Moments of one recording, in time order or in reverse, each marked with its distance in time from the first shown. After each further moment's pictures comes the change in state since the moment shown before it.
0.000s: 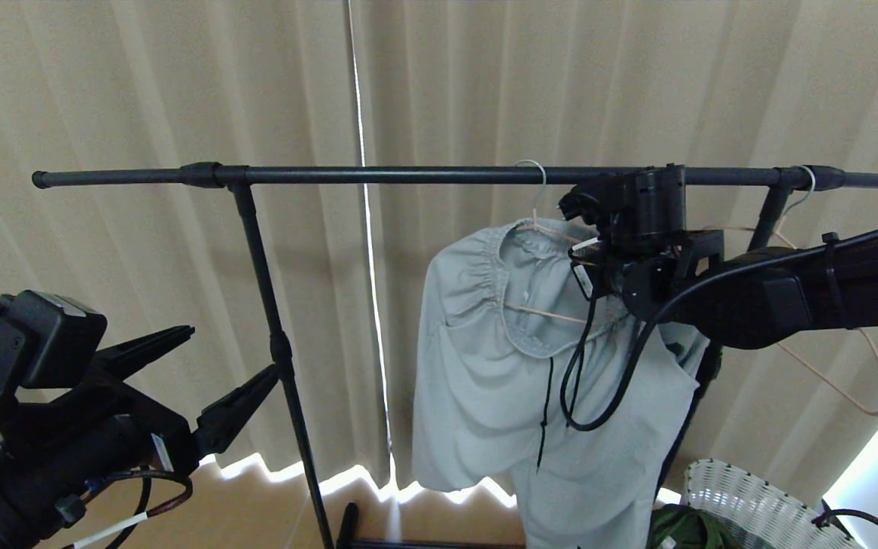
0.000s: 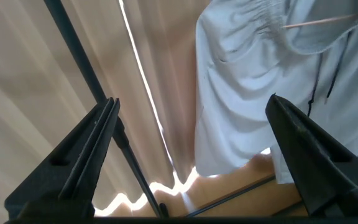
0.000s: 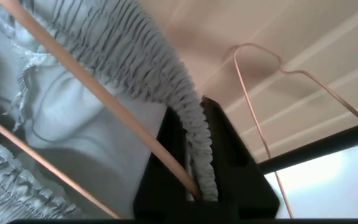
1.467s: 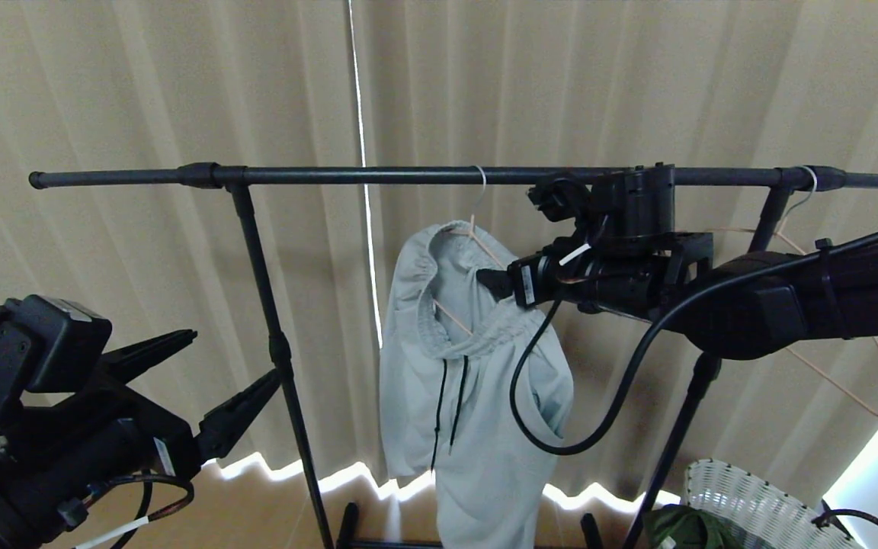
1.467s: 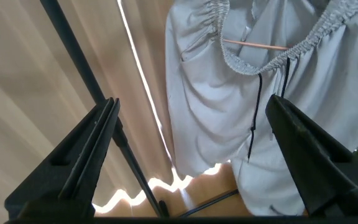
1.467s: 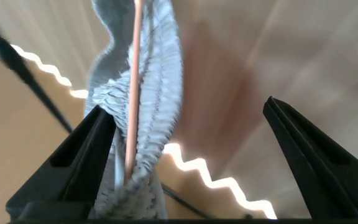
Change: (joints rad) left arm -0.003 0.003 0.007 0.001 -0.001 0.002; right arm 0.055 -0.005 0.006 -0.045 0.653 0.291
